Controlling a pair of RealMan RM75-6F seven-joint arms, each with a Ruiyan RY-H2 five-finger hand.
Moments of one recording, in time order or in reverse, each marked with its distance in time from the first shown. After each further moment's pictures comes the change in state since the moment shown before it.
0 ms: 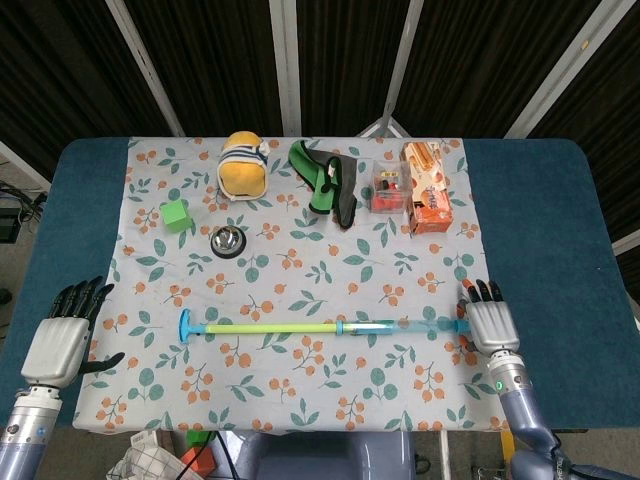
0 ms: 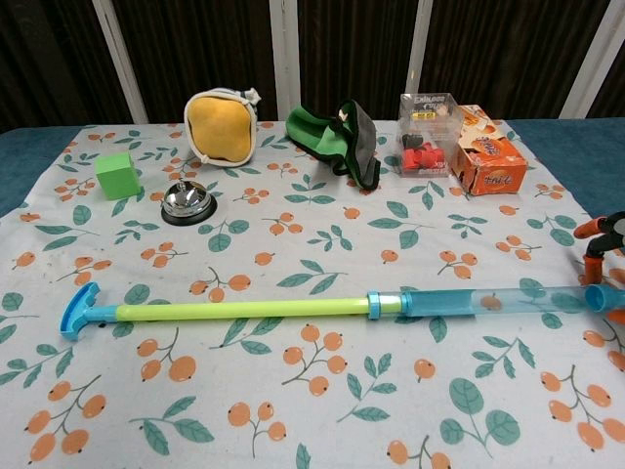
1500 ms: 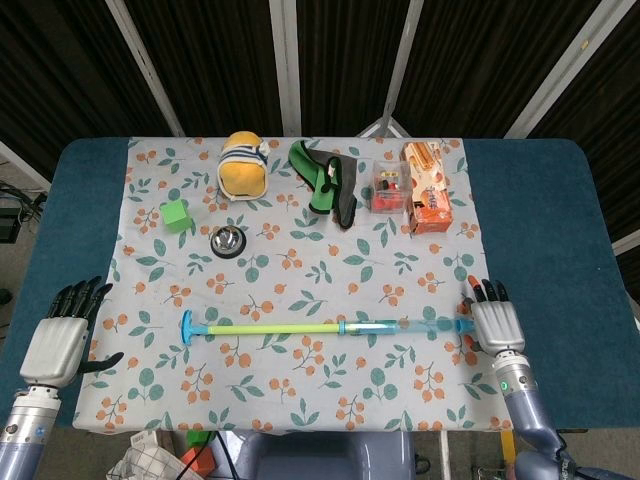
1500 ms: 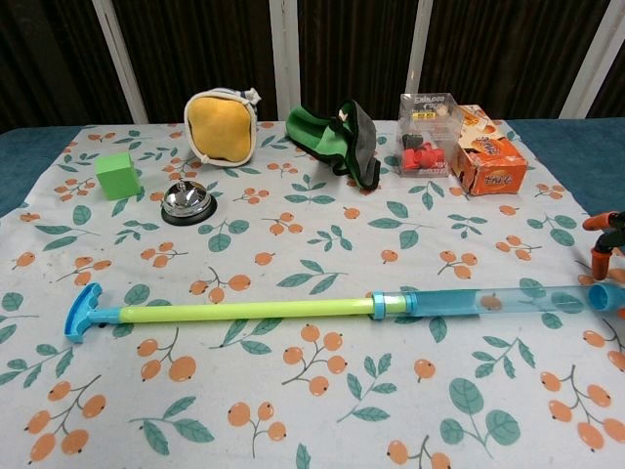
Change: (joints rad) left arm -0.004 0.002 0.004 0.003 -0.004 0.006 -0.010; right arm -0.023 0.016 0.021 -0.003 -0.012 -0.012 -0.012
